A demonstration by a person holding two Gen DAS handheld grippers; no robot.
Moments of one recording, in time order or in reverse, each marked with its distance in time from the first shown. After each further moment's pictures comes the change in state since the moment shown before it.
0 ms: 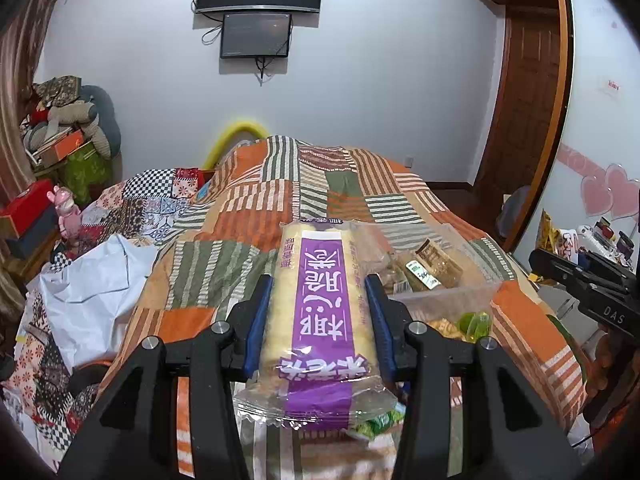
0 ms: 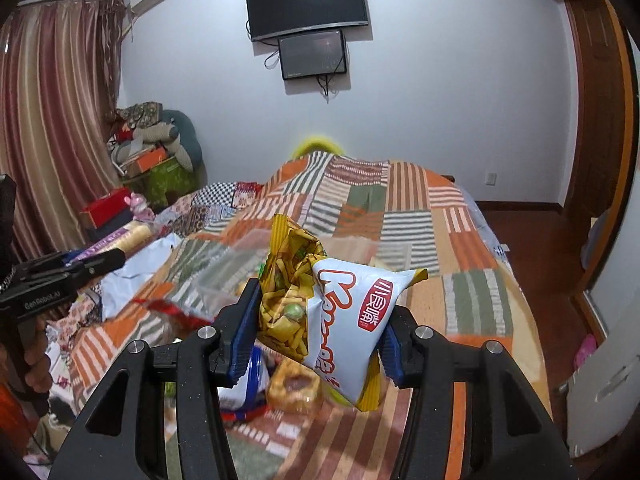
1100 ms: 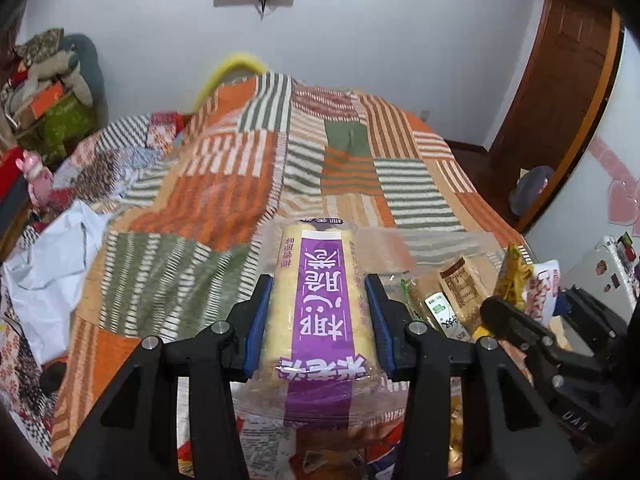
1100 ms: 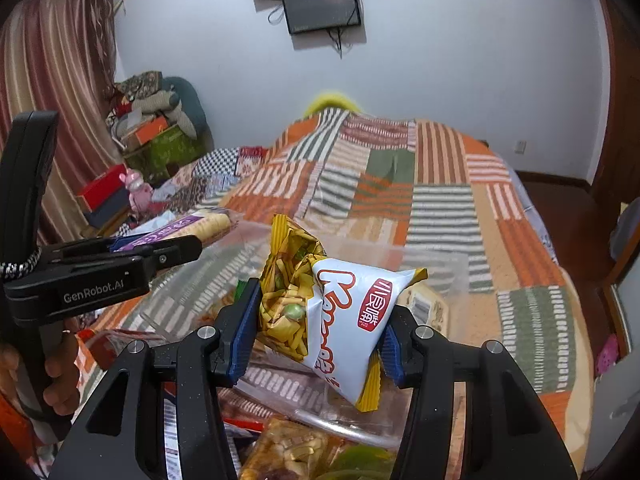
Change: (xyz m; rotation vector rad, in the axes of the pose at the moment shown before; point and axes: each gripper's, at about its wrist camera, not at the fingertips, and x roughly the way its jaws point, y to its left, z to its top) left arm 0.157 -0.018 0.046 -0.088 0.255 0.005; right arm 0.105 -0.013 0.013 0.011 0.171 0.075
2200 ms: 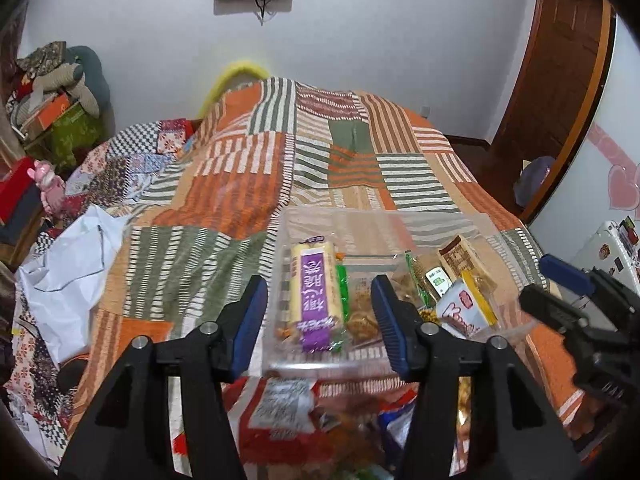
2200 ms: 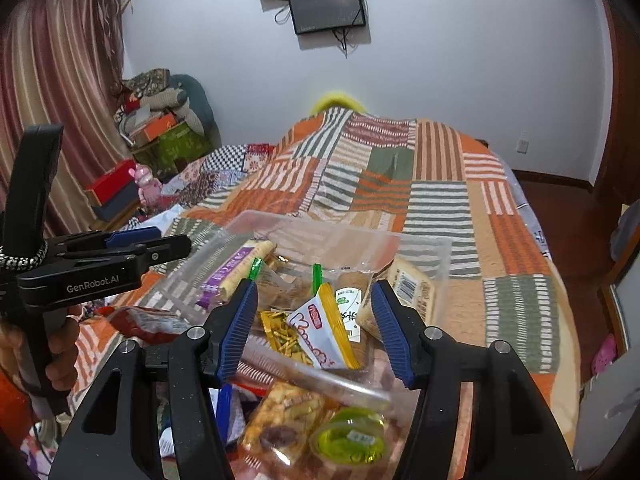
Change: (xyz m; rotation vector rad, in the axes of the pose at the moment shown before) left arm -0.040 0.003 -0.017 0.050 -0.026 0.039; right arm -0.036 -0.005 -0.006 -0.016 -0.006 0.018
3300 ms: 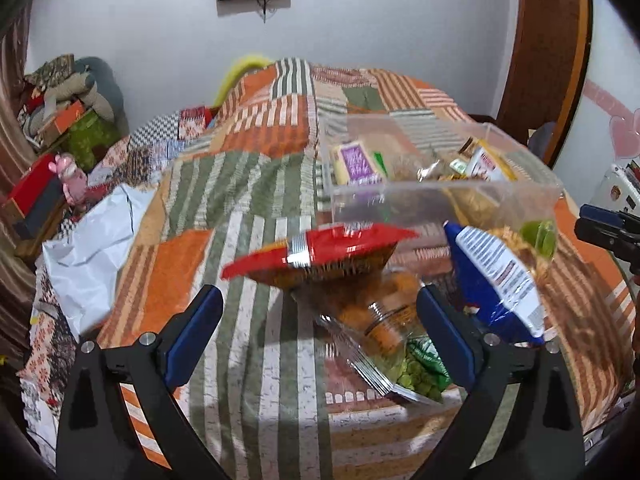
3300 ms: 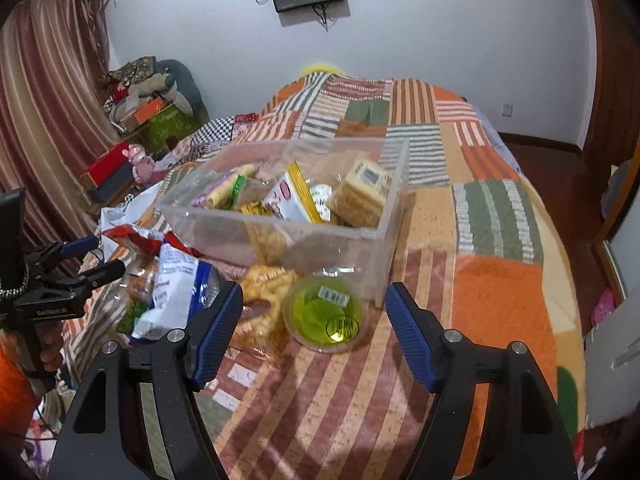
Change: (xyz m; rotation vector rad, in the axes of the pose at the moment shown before) left arm -0.019 0.030 -0.114 0.076 0.009 0.060; right arm -0.019 -0.019 -0.076 0.068 0.087 -0.020
